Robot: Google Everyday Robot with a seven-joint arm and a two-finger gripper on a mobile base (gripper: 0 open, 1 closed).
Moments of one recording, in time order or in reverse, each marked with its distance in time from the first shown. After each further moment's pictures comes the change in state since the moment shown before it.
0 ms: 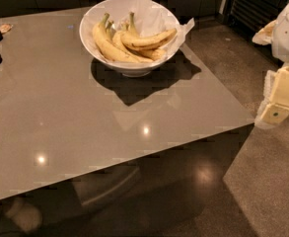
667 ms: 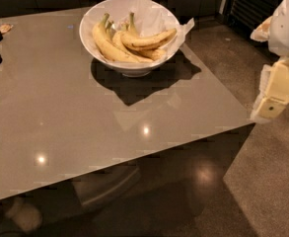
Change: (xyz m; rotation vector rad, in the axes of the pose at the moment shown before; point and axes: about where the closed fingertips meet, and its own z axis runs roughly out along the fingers) arm -0.005 -0.006 -0.001 -0.002 -0.002 0.017
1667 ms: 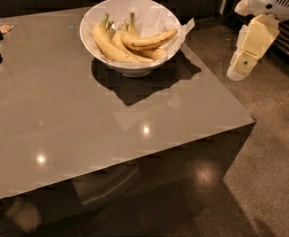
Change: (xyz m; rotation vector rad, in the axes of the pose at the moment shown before) arm -0.047 -0.066 -0.001 -0.025 -0.080 0.042
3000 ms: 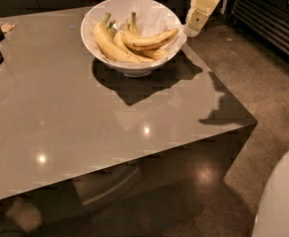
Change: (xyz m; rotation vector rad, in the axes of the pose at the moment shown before) arm -0.100 -0.081 0.010 0.058 -0.100 -0.090
